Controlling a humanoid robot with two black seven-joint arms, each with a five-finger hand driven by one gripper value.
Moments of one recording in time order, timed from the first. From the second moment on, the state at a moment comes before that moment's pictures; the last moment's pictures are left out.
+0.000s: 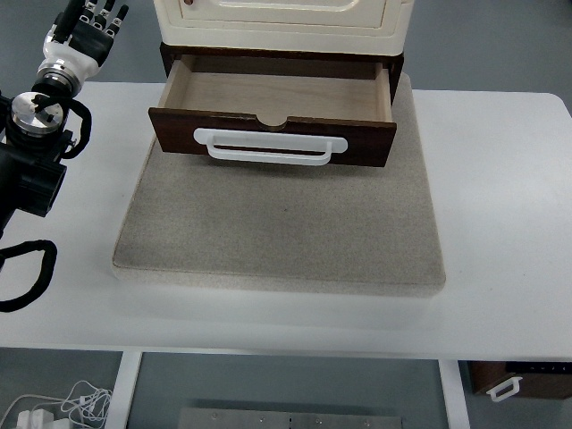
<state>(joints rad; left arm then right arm) -1.03 0.21 -1.23 -0.34 -0.10 -0.22 -0.05 0.00 0.00 -0.01 0.18 -0.04 0.08 0.03</state>
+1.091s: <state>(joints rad) -1.03 0.21 -1.23 -0.34 -0.09 -0.23 -0.05 0.00 0.00 -0.01 0.18 -0.04 0.08 0.03</state>
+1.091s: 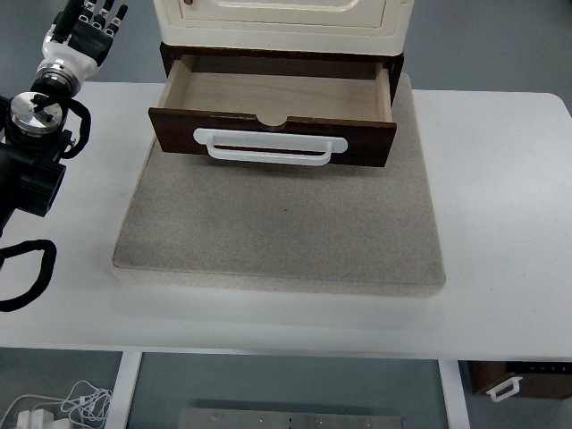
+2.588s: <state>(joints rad) -1.19 0.61 -1.20 -0.99 0.10 -0.20 -0.05 0.00 0.00 -0.01 0.18 -0.04 0.08 0.03</state>
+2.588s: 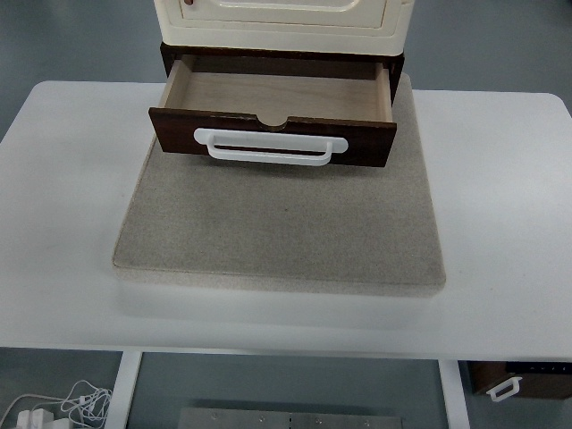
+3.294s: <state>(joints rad) -1.19 0.61 -0.97 -1.43 0.35 -0.19 -0.04 0.00 0.00 -0.01 0.18 -0.04 0.08 0.03</state>
